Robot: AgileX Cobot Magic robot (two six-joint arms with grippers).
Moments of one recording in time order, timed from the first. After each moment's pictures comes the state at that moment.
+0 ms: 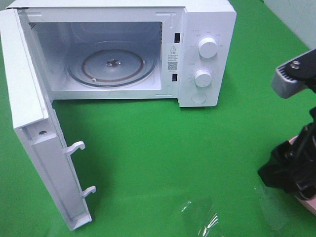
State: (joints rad) left arm -0.01 0.00 -0.52 -0.14 1.08 0.08; right arm 0.68 0.99 -0.64 -0.16 0.81 0.22
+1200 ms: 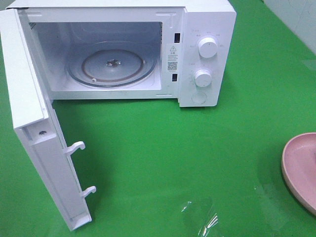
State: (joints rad) left arm -0.01 0.00 -0.52 -0.14 1.08 0.08; right arm 0.26 0.11 -0.49 -0.13 0.97 0.17
